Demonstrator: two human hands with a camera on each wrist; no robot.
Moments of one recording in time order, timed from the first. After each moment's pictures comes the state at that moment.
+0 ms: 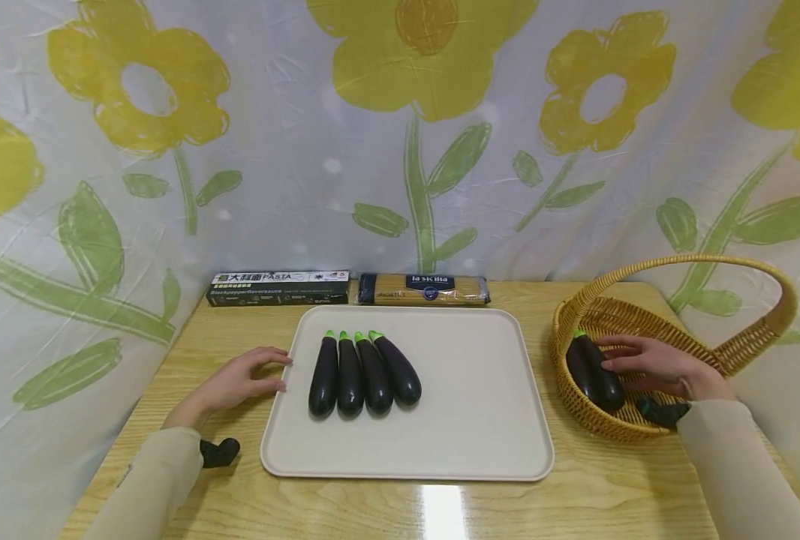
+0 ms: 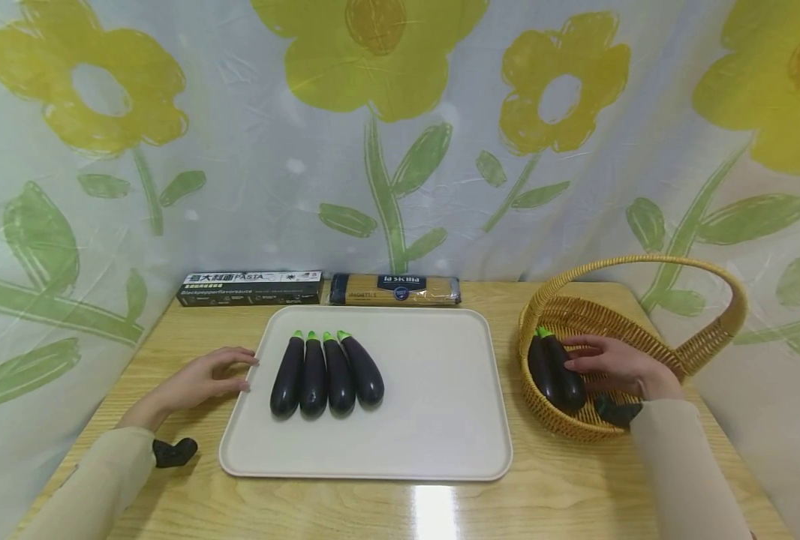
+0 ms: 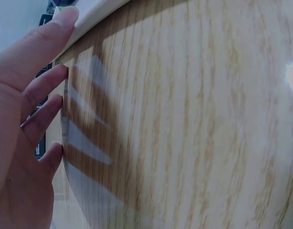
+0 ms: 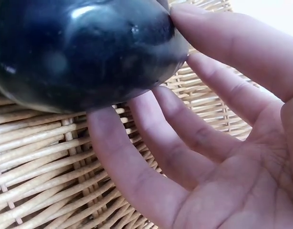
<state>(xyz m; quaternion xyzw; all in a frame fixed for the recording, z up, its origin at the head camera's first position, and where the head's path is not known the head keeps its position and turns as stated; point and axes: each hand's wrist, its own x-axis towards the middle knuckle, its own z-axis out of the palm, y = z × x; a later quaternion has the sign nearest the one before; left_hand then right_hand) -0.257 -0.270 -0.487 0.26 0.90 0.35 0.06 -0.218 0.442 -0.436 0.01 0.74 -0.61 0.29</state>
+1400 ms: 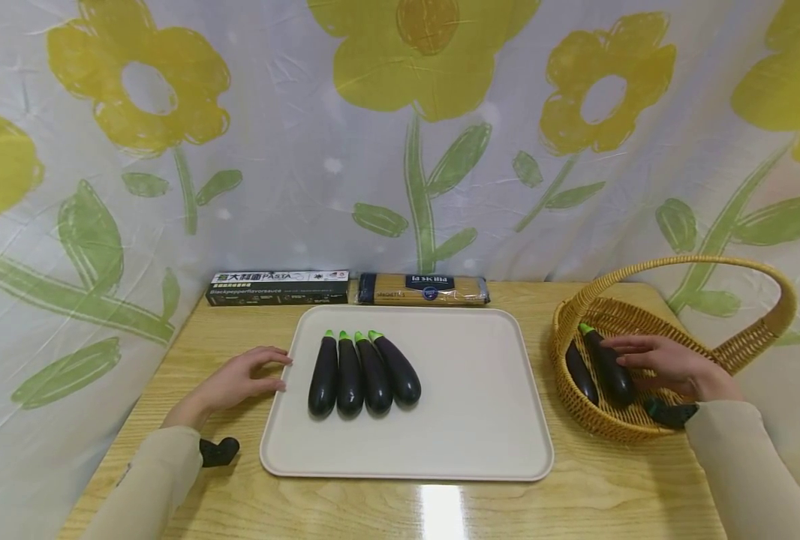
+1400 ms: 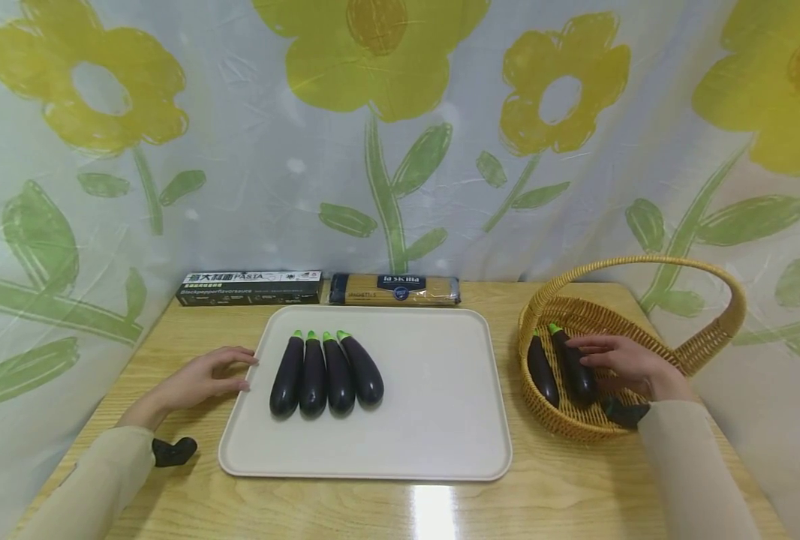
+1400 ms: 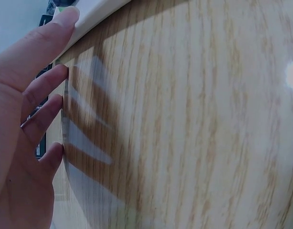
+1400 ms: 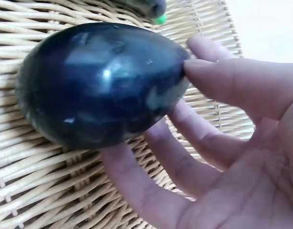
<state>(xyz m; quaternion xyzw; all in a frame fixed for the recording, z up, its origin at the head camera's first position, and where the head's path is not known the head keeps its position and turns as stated) -0.258 -0.270 -0.486 0.25 0.90 0.35 0.07 -0.213 0.448 -0.428 0.02 0.79 -0.56 0.26</state>
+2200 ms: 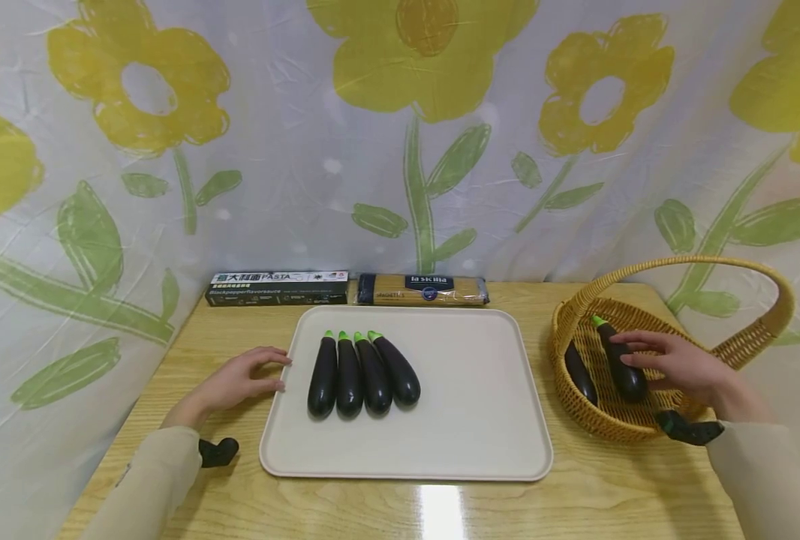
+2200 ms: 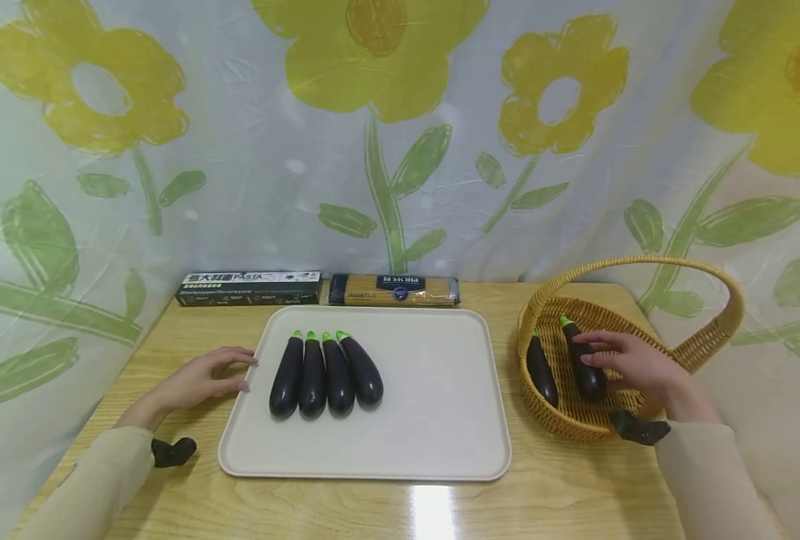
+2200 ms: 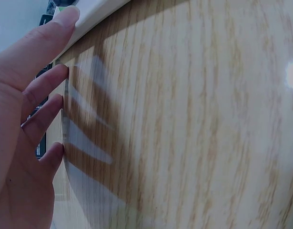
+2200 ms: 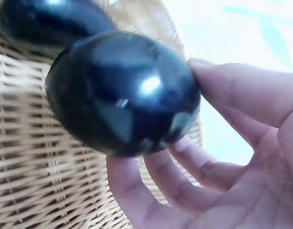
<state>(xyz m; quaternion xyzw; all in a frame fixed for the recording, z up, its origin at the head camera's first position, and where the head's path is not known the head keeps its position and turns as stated) -0.258 -0.270 -0.487 0.25 0.90 0.35 0.08 -0.188 0.436 -0.397 -0.03 0.85 -0.48 0.21</state>
